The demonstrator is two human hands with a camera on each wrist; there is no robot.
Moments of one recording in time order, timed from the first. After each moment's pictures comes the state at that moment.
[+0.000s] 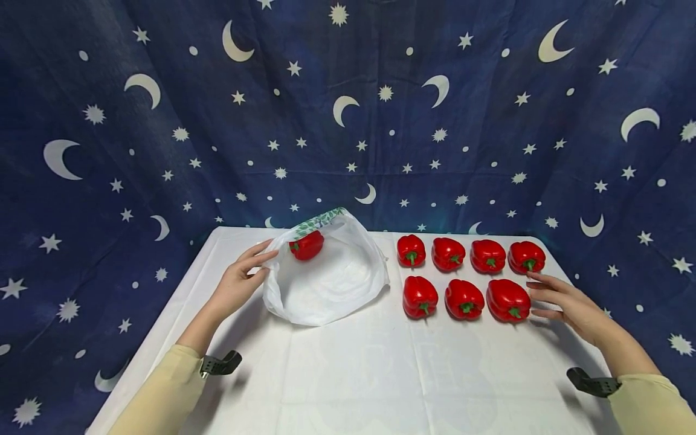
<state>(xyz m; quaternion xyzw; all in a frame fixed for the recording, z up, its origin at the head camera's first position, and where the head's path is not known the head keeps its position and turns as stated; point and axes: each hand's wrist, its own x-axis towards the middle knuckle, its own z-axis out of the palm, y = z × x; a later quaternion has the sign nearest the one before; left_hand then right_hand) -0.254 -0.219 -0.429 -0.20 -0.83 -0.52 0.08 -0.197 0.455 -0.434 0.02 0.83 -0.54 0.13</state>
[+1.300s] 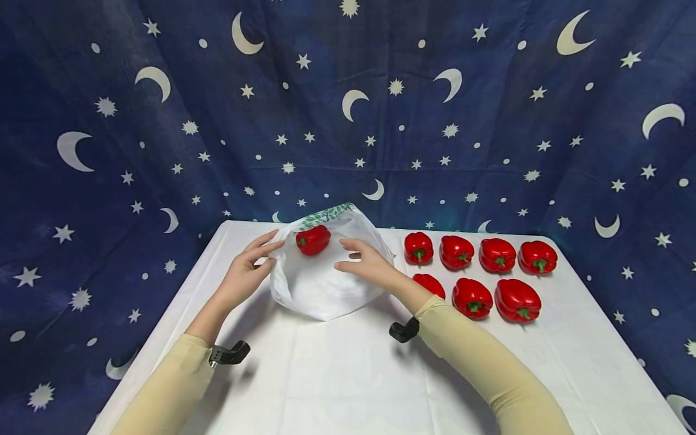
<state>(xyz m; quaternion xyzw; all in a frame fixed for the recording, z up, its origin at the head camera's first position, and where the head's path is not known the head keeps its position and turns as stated) -0.256 -0.216 -0.419 -0.18 -0.83 -0.52 0.08 -0.298 0.096 -0.428 -0.19 0.82 -0.52 0.12</state>
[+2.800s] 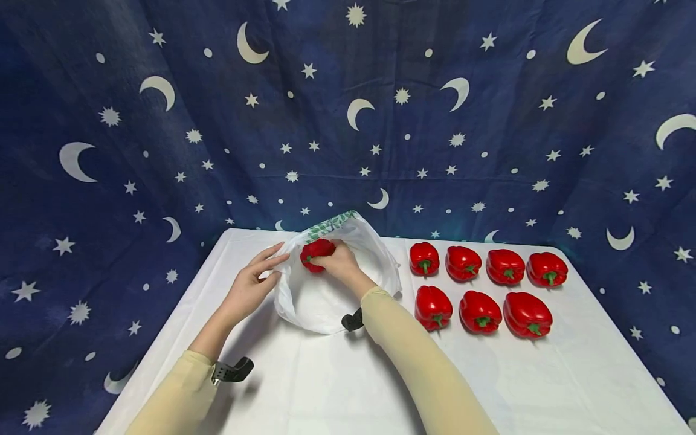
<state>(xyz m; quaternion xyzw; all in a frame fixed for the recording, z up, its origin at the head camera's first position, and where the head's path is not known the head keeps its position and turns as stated) -0.242 -0.206 -0.408 -0.18 -0.83 -0.53 0.08 -0.365 0.005 -0.474 -0.04 0.86 -0.51 0.04</state>
